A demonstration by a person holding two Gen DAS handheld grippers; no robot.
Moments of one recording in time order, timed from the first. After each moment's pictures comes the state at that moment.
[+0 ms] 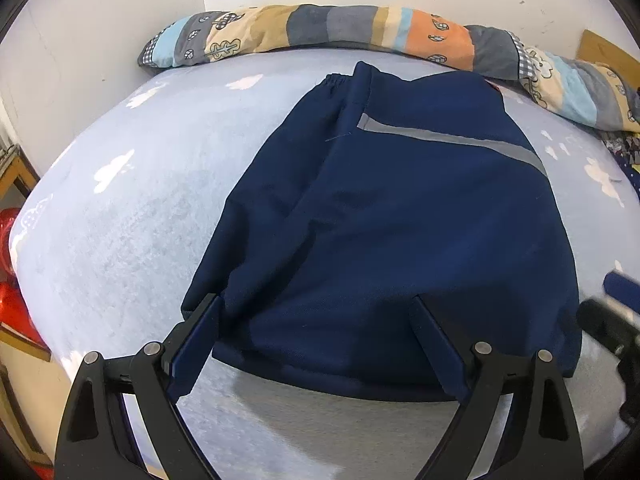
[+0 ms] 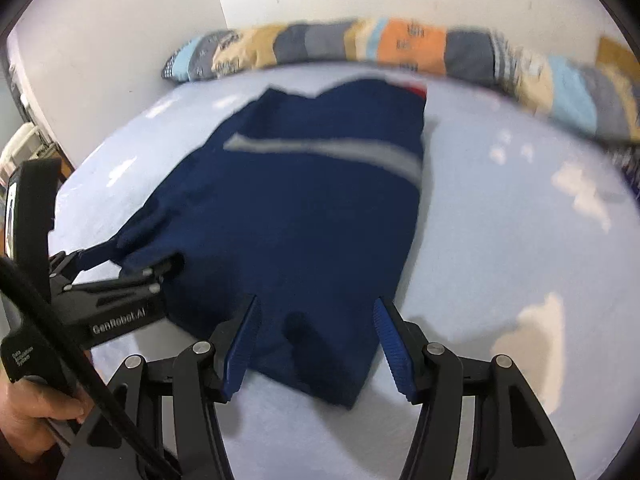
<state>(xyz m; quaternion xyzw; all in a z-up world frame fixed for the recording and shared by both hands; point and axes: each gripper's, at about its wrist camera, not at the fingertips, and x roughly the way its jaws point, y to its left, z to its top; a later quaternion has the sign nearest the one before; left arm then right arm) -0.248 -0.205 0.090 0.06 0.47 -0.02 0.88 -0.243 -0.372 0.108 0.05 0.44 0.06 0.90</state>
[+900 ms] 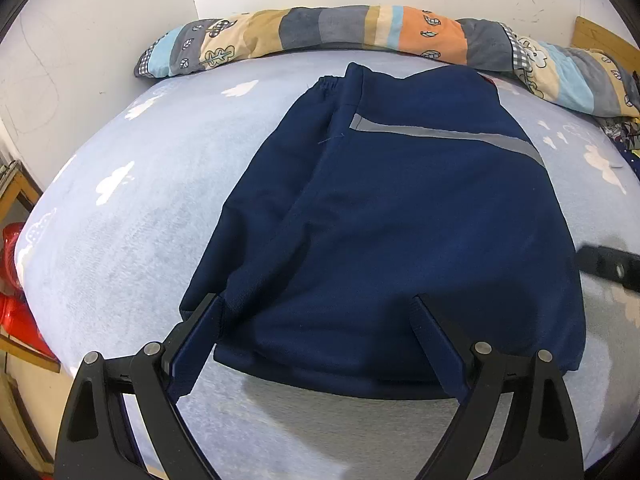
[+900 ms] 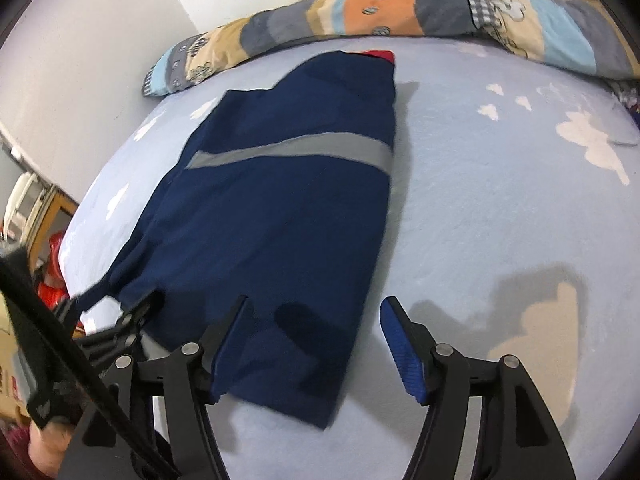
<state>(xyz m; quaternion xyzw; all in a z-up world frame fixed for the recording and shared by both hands) -0.248 -0.212 0.091 0.08 0.46 -0.02 0.88 -0.201 -0.425 0.091 0.16 0.49 0.08 0.85</state>
